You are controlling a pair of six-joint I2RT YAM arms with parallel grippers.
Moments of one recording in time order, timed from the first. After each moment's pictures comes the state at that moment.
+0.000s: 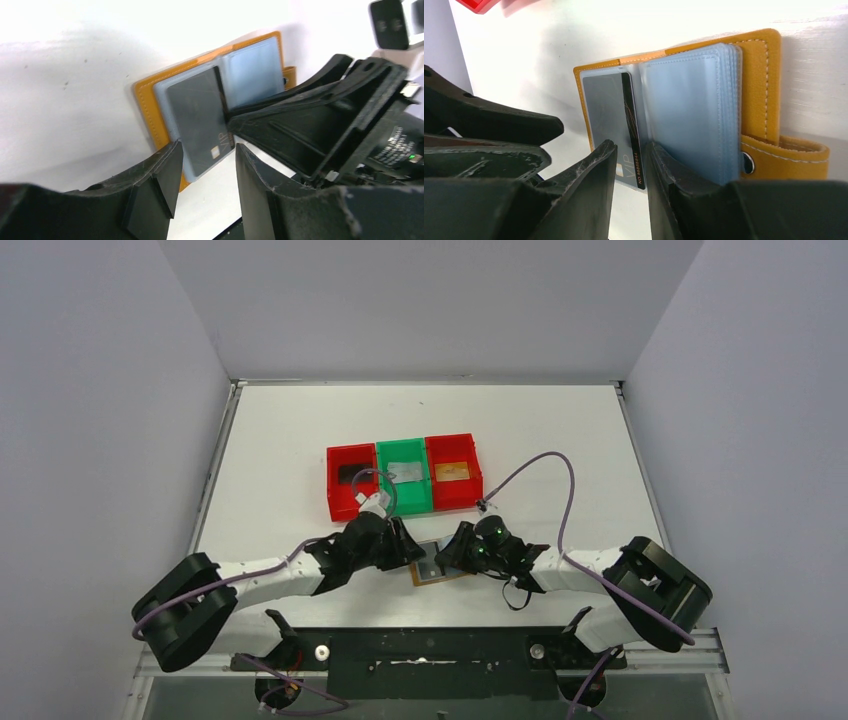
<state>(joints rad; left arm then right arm) -0.86 1.30 0.44 0.20 0.00 -1.02 0.80 1.40 0.39 0.31 -0.09 1.02</state>
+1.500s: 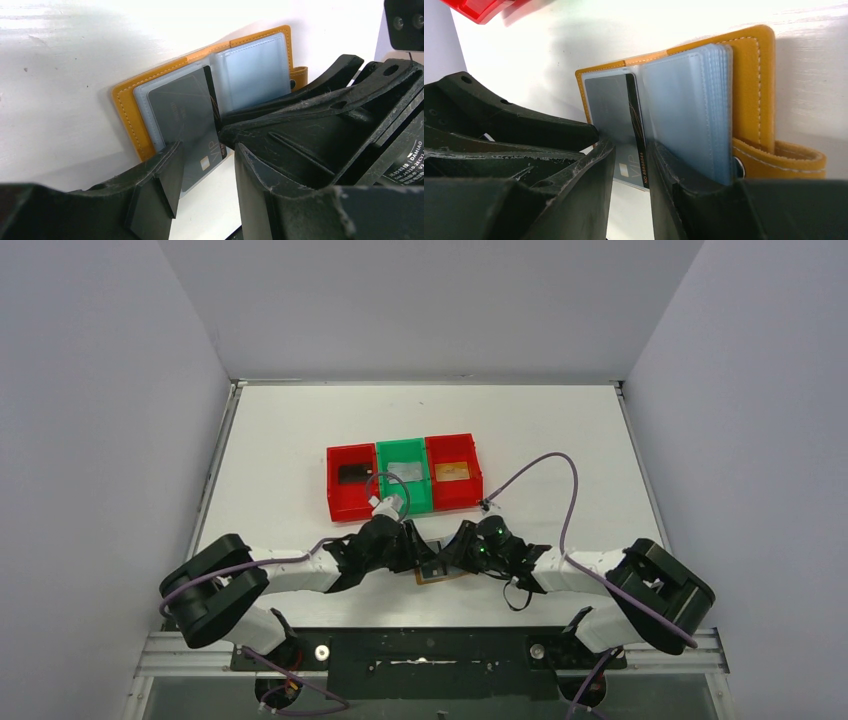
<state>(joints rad) -0.91 1.45 0.48 0.33 -0.01 -1.05 0.80 1.39 0.39 0.30 -0.07 1.04</state>
